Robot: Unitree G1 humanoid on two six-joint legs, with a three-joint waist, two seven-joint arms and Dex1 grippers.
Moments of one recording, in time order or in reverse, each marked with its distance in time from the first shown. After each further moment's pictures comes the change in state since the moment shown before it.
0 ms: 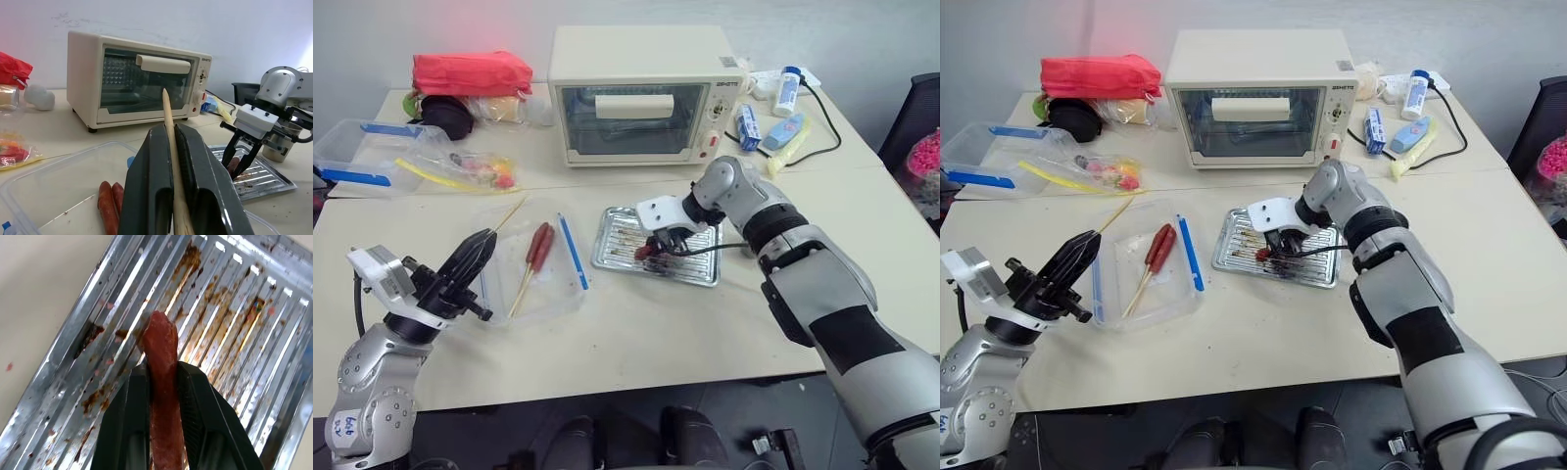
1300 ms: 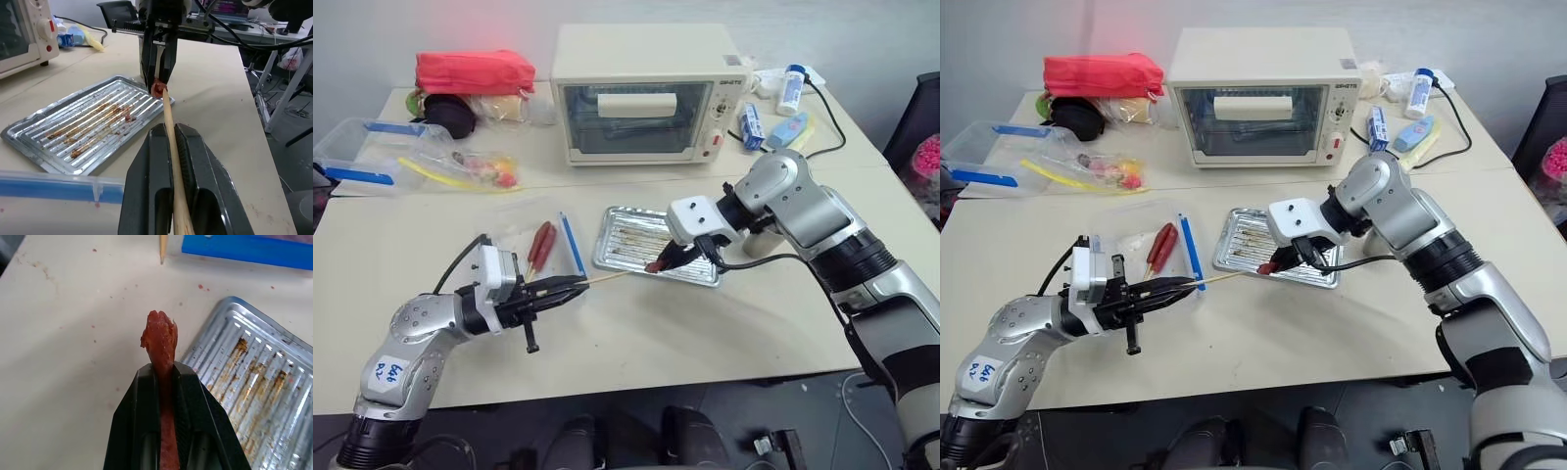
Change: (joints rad) left arm -0.170 0.211 -0.352 0.051 0.153 0.058 -0.330; right arm 0.301 -0.400 0.157 -1.034 0.563 0.442 0.162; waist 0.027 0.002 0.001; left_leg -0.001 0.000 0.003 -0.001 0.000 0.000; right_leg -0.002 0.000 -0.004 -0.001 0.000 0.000
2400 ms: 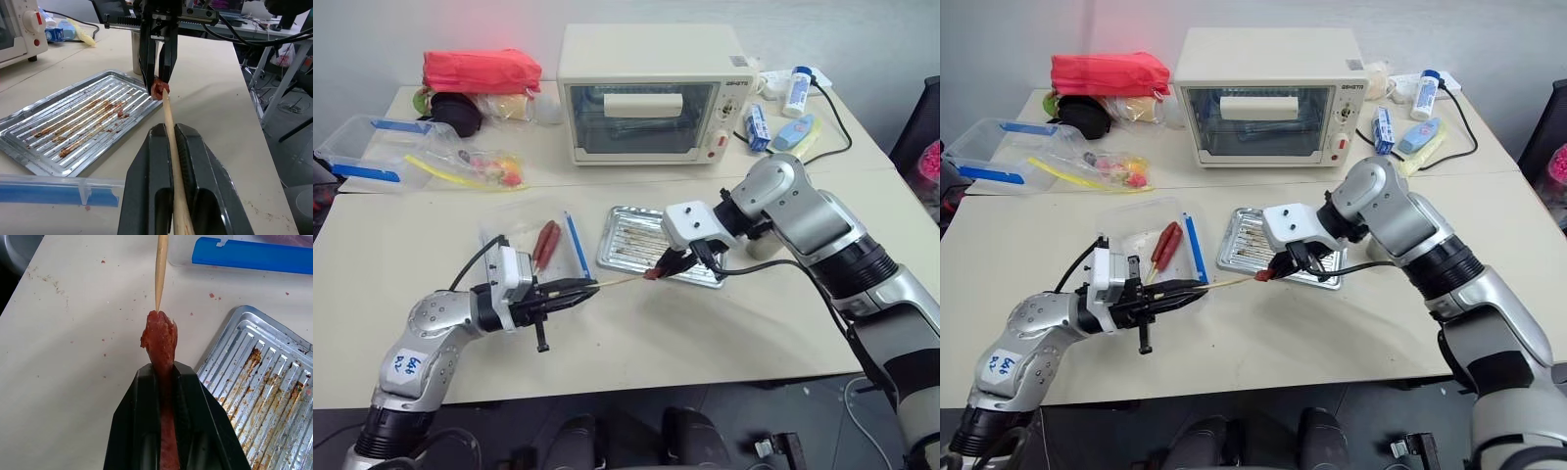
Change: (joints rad) left arm -0.045 -0.036 -0.048 0.038 0.053 0.000 -0.019; right arm 0.014 0.003 -0.002 -0.069 -0.005 0.083 0.001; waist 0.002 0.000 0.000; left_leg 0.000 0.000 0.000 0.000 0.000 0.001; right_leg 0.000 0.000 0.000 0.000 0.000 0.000
